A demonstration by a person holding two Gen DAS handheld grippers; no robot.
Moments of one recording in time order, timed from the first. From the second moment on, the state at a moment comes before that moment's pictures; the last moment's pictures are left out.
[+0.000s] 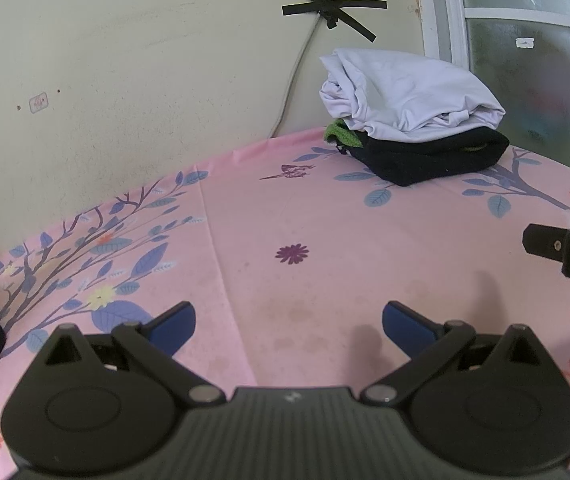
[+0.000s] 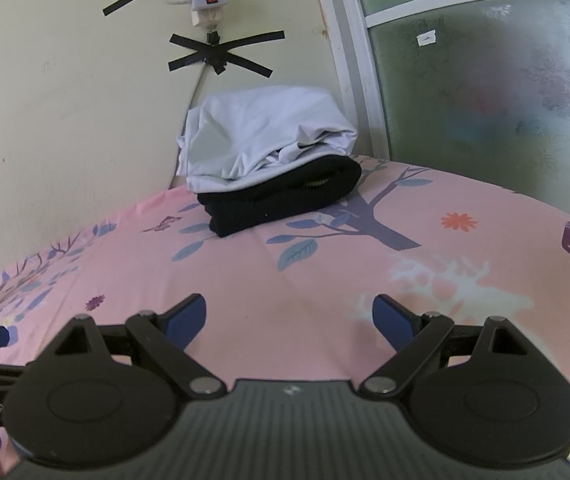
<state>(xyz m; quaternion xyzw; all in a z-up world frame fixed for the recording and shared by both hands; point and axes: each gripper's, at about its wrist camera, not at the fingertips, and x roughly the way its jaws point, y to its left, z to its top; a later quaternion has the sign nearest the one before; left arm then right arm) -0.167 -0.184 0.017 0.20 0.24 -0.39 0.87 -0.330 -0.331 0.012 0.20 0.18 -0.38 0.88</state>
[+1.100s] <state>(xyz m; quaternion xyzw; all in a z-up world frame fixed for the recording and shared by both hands) -0.161 -0.181 0.019 0.20 0.24 -0.36 0.88 -0.332 -0.312 0.036 0.20 0.15 -0.35 0.90</state>
